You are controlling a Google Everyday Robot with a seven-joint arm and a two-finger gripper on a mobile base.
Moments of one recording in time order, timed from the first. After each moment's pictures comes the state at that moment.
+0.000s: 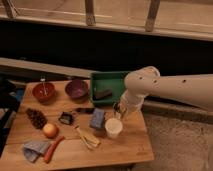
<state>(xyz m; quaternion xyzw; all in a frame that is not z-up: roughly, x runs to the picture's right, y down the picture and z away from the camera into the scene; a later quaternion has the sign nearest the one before) 0.111 0.123 0.712 -0.18 0.25 0.87 0.38</state>
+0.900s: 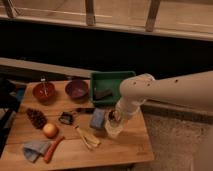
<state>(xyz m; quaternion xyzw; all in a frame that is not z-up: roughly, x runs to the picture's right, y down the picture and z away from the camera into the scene) 0.085 0.156 0.701 -0.21 0.26 0.86 0.38</state>
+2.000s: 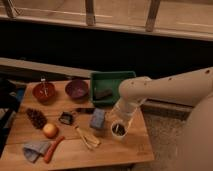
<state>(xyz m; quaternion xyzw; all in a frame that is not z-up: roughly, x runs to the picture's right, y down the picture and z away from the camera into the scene) 0.076 0.154 0.710 -0.23 0.25 0.86 0.38</state>
